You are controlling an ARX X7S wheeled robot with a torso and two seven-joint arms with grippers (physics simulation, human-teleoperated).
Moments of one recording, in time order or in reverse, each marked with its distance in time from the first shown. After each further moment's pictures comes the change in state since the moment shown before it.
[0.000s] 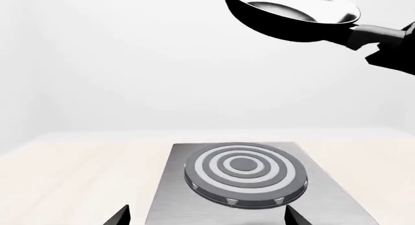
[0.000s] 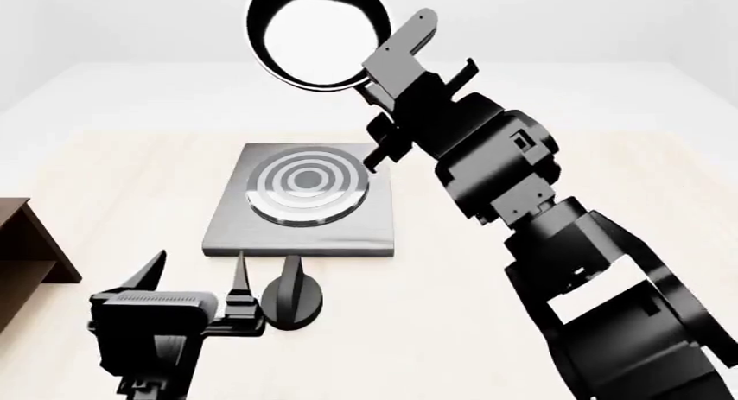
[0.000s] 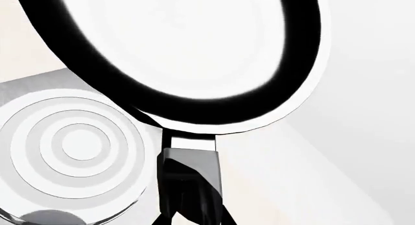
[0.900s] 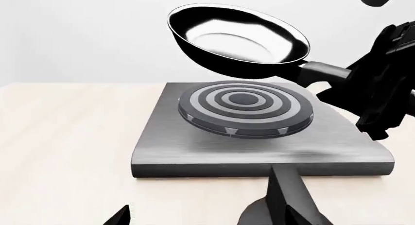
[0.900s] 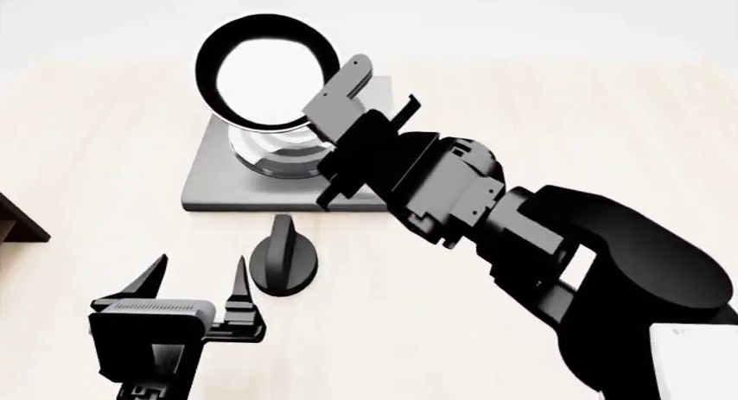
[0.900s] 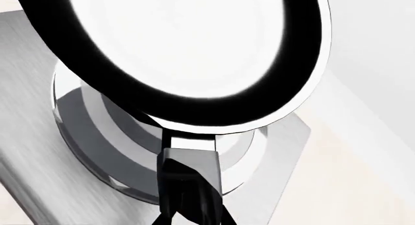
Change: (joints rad) left arm 0.020 -0.003 0.006 -0.031 -0.011 0.067 0.015; right arm 0.124 -0.058 -0.704 0.076 0.762 -0.218 0.336
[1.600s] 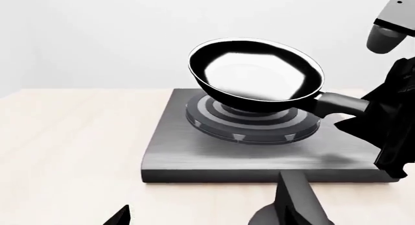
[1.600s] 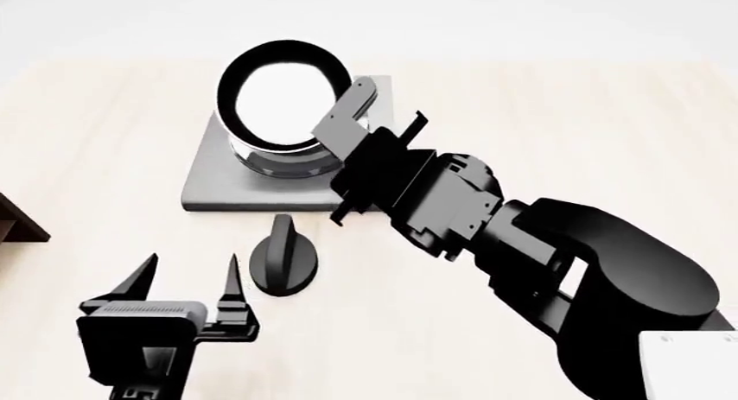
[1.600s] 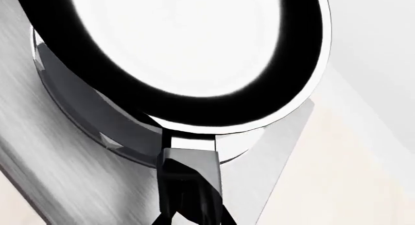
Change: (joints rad) left arm 0.014 -0.012 -0.010 0.013 -0.001 0.022 -0.017; right arm -0.035 -0.001 -0.038 0.018 -0.027 0.029 0.020
